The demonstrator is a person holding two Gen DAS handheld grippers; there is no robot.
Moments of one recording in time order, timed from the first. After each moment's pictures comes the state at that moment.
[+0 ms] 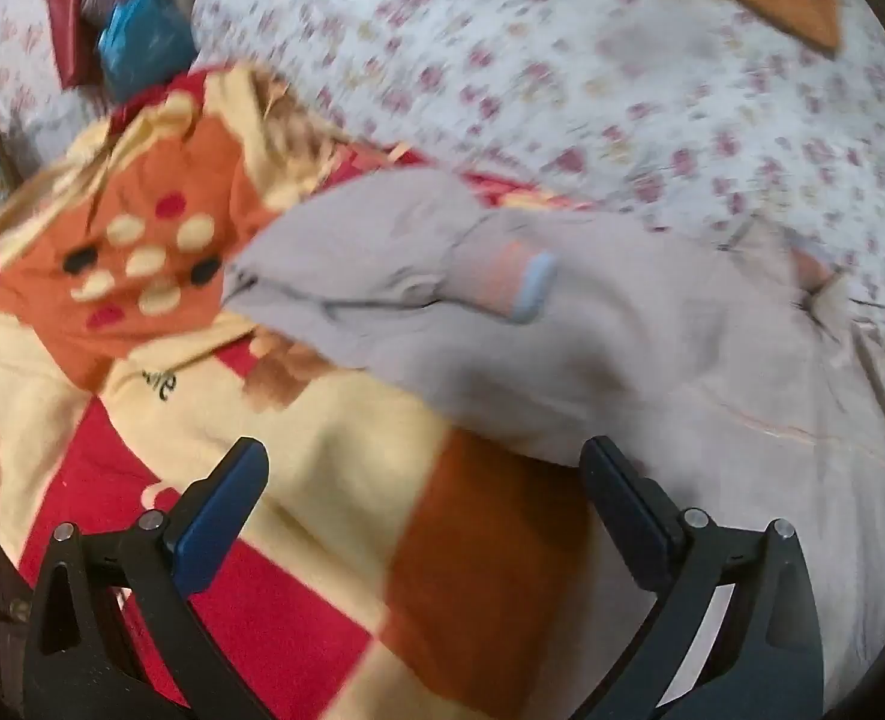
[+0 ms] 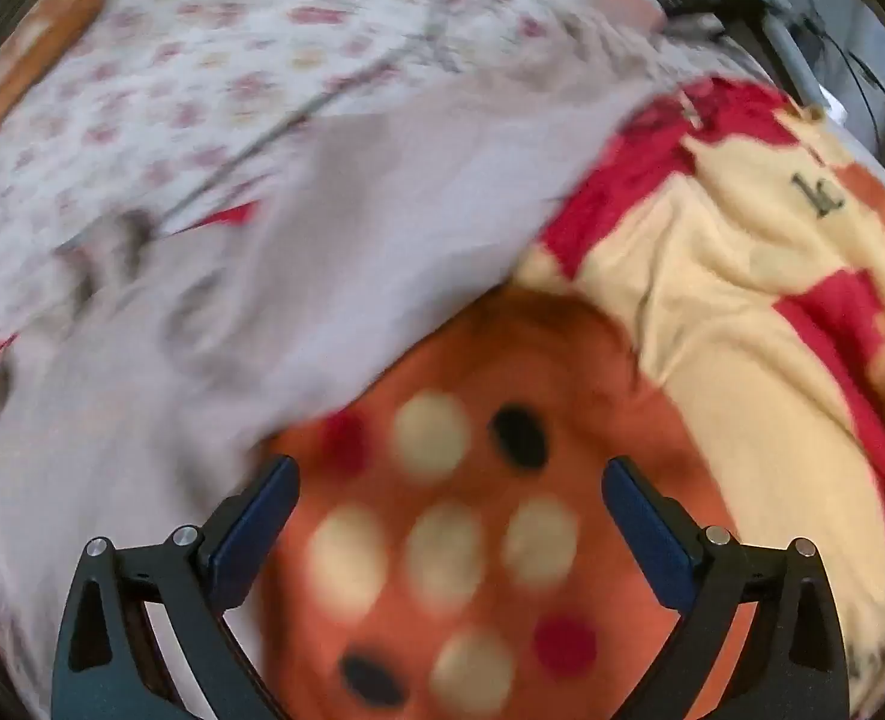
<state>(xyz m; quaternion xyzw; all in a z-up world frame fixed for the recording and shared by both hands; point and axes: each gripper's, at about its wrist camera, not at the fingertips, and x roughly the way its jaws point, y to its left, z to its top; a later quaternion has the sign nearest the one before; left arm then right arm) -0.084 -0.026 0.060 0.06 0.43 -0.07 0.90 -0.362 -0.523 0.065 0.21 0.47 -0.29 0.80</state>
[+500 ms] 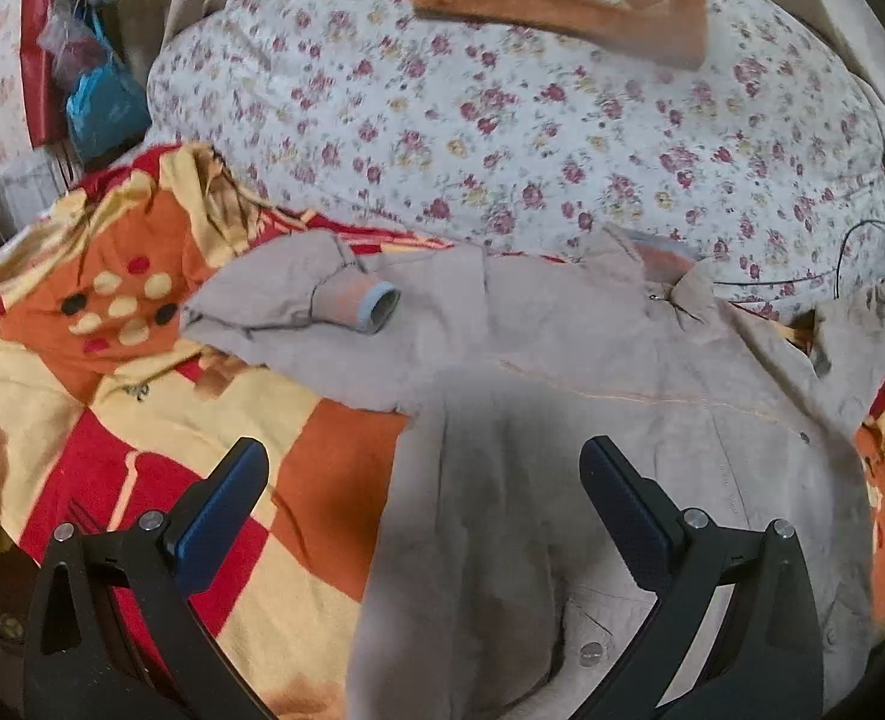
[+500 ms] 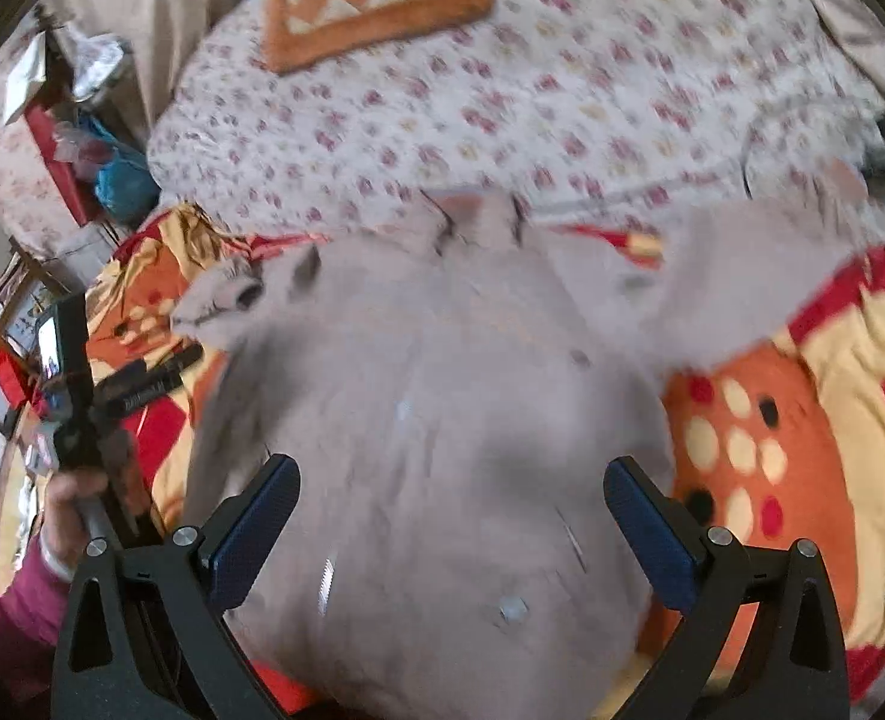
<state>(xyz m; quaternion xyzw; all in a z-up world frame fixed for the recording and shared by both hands) -0.159 -0.073 0.115 0.06 0.38 -0.13 0.91 -0.360 -0.333 0.171 0.16 0.42 -0.07 0.89</state>
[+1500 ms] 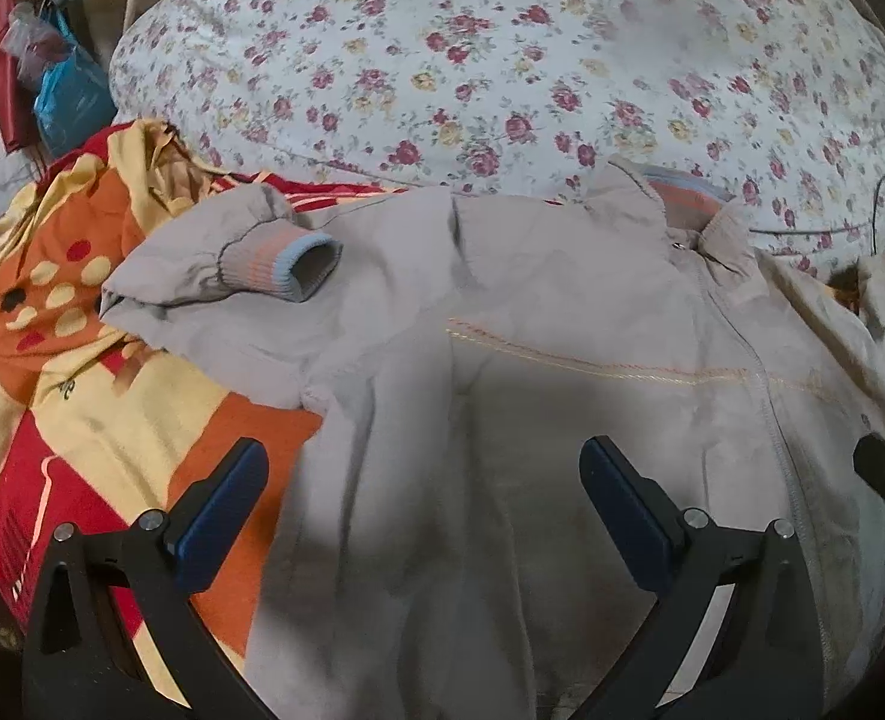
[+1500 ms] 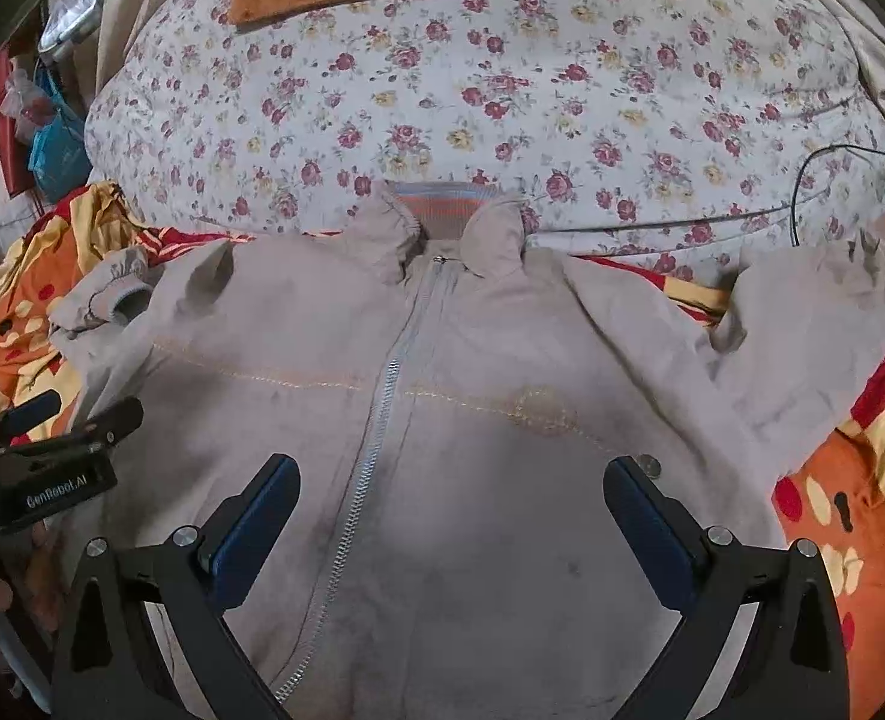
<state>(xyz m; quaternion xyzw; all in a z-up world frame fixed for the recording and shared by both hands) -0.123 -0.122 0.052 0.09 0.41 -0.13 0.90 -0.249 -0.320 0.072 0.09 0.40 -0.14 0.90</state>
